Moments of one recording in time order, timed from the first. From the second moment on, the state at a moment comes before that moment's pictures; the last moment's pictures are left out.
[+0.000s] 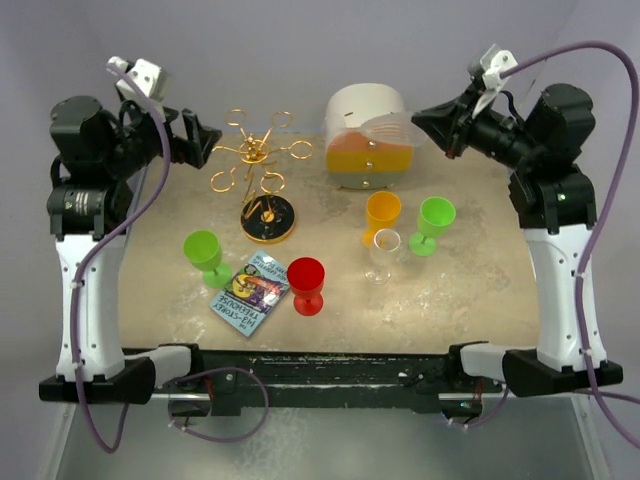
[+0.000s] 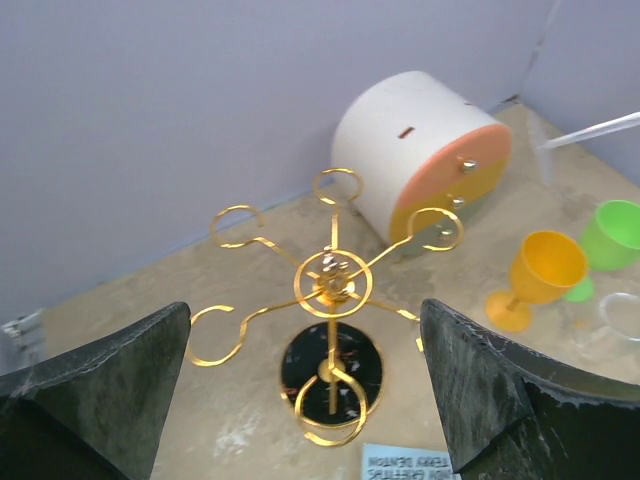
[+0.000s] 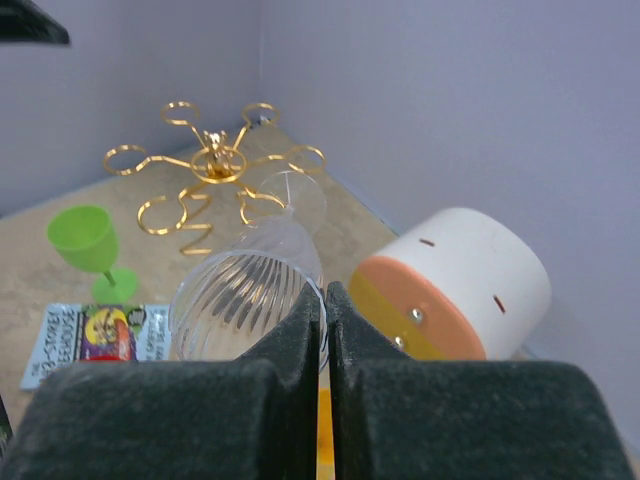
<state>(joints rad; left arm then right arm) 0.04 1.19 1.74 -0.64 0.49 0.08 0.11 1.25 1.82 -0.59 -0.71 -0.17</state>
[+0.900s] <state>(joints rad) -0.22 1.43 1.76 -0.39 0.66 -0.30 0.24 1.41 1.89 -0.35 -0.72 0.13</state>
